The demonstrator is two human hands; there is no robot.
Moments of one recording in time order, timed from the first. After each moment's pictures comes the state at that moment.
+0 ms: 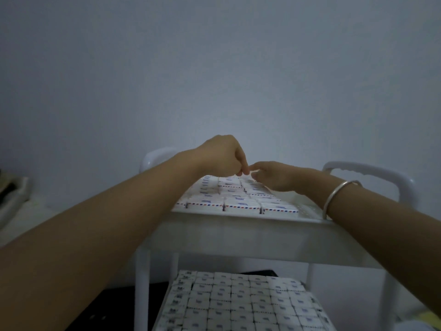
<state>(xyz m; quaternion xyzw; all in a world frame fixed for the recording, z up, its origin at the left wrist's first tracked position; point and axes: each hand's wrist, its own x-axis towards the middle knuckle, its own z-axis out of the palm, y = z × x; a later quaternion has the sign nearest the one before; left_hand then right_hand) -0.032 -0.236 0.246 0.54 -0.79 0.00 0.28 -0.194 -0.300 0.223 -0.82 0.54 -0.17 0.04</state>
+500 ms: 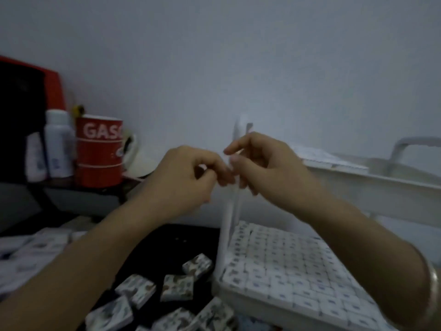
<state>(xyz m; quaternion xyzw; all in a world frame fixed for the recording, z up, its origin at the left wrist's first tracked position) 0.075 -0.025 0.134 0.50 -0.70 0.01 0.51 -0.081 -0.096 0.158 -0.85 0.20 -0.43 0.21</state>
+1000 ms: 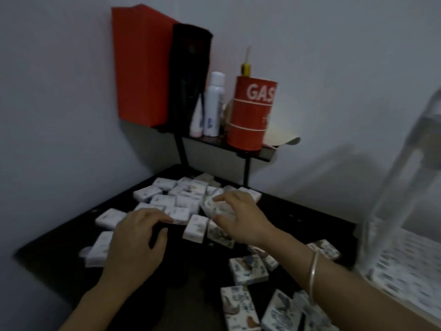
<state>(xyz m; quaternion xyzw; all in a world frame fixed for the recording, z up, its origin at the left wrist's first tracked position) 0.285 0.142 -0.087 0.80 -0.41 0.19 0.39 0.175 -0.078 -0.042 -0.97 0.12 -0.13 0.18</state>
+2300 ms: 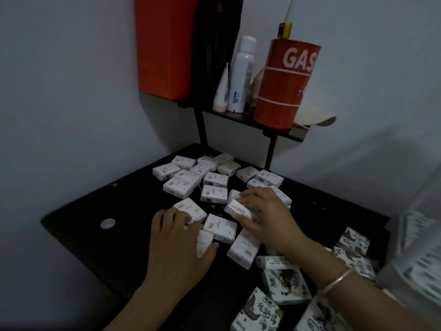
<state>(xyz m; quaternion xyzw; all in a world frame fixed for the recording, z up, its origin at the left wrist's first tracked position) 0.240 0.121 -0.124 0.90 -0.37 0.17 0.16 0.159 -0.076 -0.076 -0.97 0.08 -0.22 0.11</state>
